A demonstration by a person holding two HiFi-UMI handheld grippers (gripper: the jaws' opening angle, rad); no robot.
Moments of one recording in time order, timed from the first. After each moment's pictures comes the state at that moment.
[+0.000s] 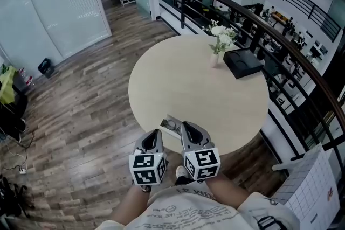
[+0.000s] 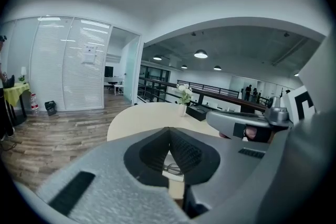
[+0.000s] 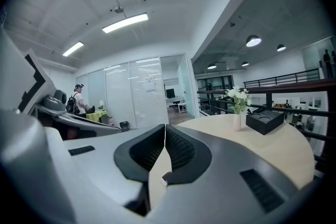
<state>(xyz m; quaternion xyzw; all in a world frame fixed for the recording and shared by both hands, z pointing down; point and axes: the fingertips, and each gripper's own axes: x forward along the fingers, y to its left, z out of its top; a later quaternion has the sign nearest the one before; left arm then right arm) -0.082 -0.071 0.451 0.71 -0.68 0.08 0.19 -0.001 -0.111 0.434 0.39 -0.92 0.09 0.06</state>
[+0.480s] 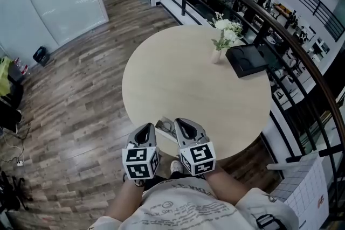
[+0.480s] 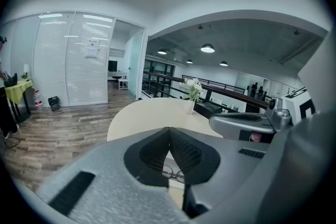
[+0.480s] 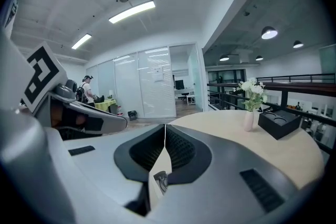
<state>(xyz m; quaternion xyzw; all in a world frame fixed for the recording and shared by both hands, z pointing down) -0.110 -0.136 0.477 0.68 -0.69 0.10 0.22 -0.027 -0.172 0.468 0.33 -0.93 0.09 0.12</state>
